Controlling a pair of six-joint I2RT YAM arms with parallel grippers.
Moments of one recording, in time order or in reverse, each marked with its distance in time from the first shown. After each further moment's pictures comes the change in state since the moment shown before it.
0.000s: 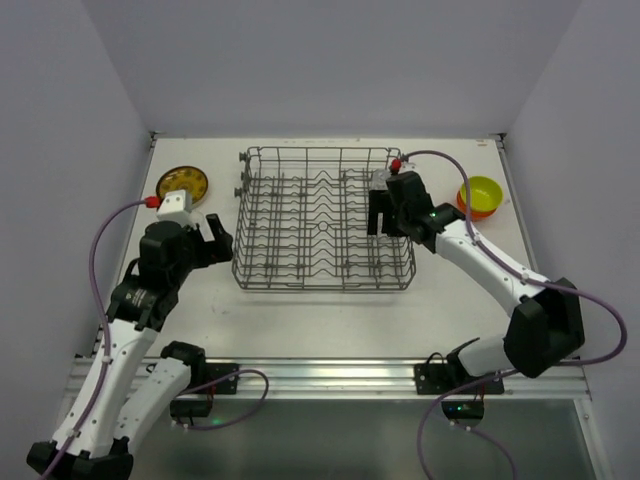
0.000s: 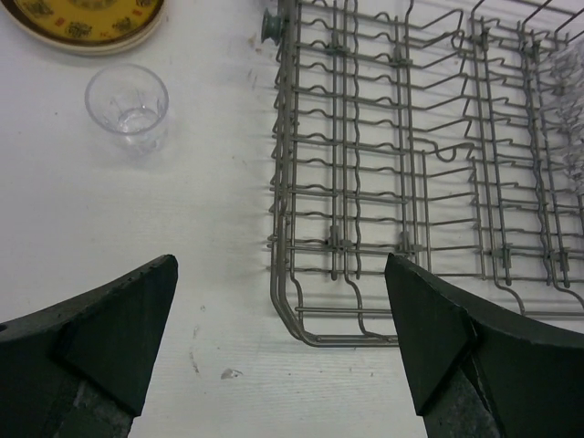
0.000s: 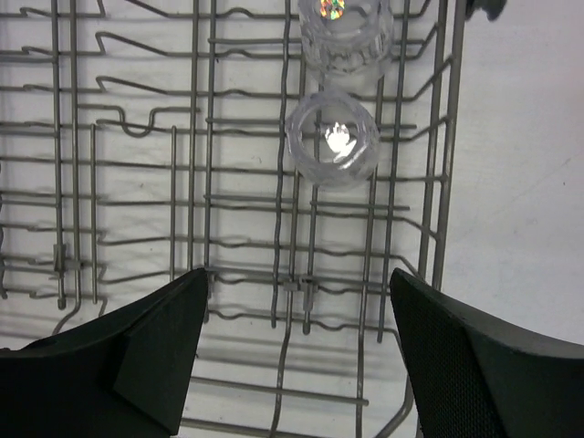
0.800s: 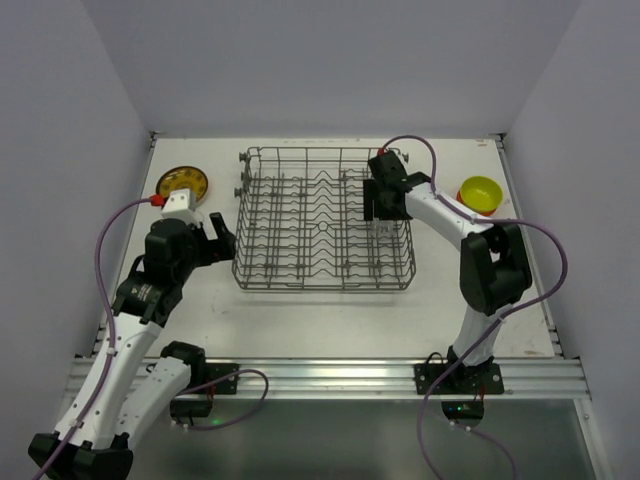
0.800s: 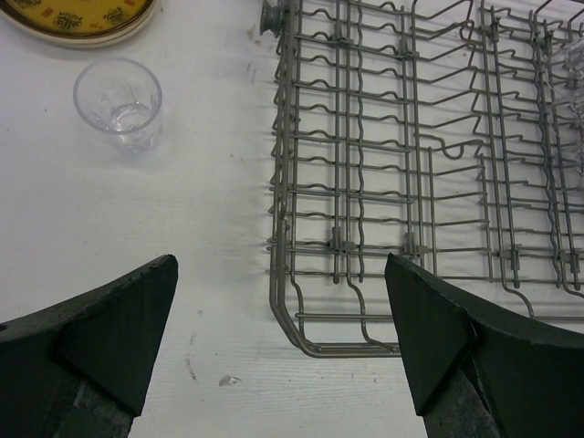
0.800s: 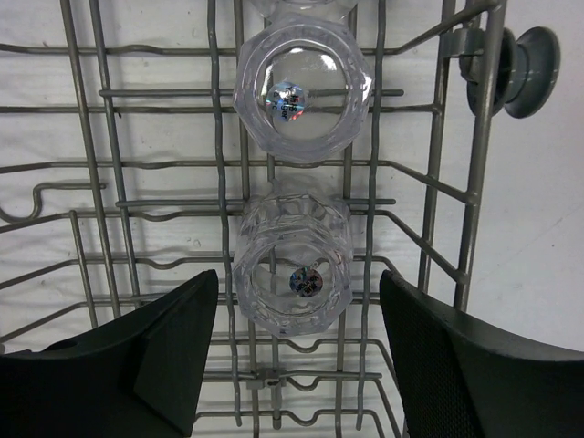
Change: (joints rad) left arm -0.002 -0.004 -0.037 0.050 0.000 0.000; right arm -0.068 0.446 0.331 -0.101 0.053 -0.056
